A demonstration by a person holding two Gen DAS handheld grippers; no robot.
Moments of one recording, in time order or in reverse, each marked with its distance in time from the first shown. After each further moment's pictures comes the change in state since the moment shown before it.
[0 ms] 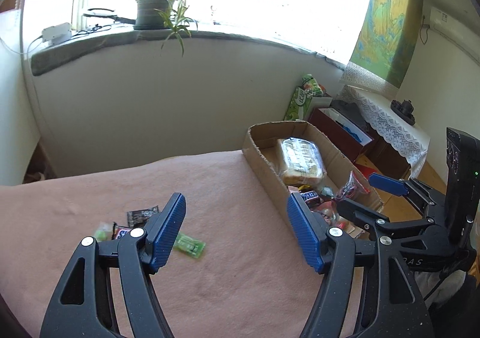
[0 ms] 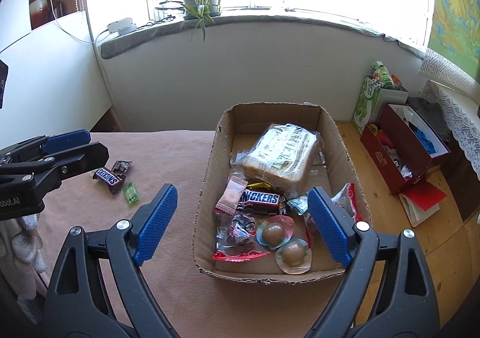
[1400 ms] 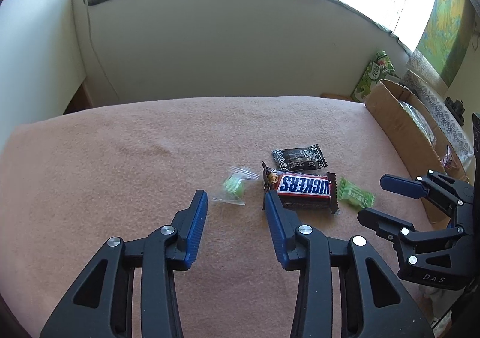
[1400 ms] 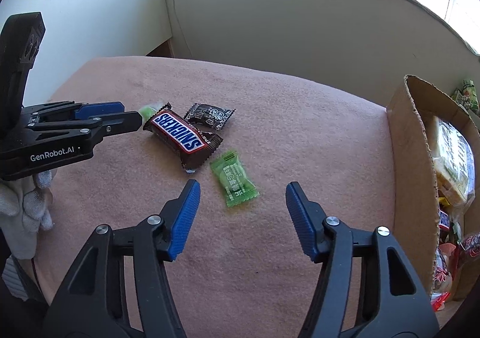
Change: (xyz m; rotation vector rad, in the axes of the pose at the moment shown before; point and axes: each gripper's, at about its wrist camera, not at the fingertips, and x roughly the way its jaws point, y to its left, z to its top) left arm 0.054 0.146 -0.059 -0.105 0.157 0.175; right arm 0.135 0.146 -0.022 -0.224 0.218 0.191
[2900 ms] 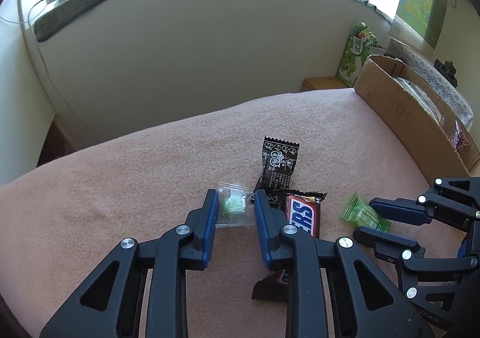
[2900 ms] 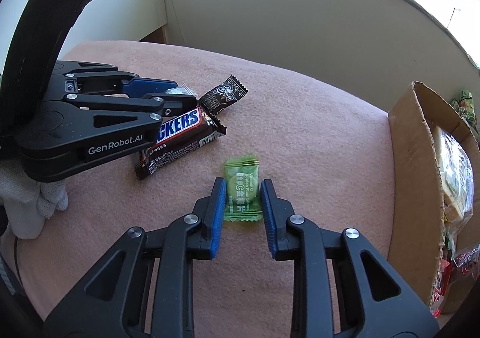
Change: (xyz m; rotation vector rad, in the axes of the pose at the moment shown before) left arm 0.049 -0.045 0.031 0.181 0.016 -0.022; right arm 0.020 0.000 0.002 -0.047 0.037 -0.052
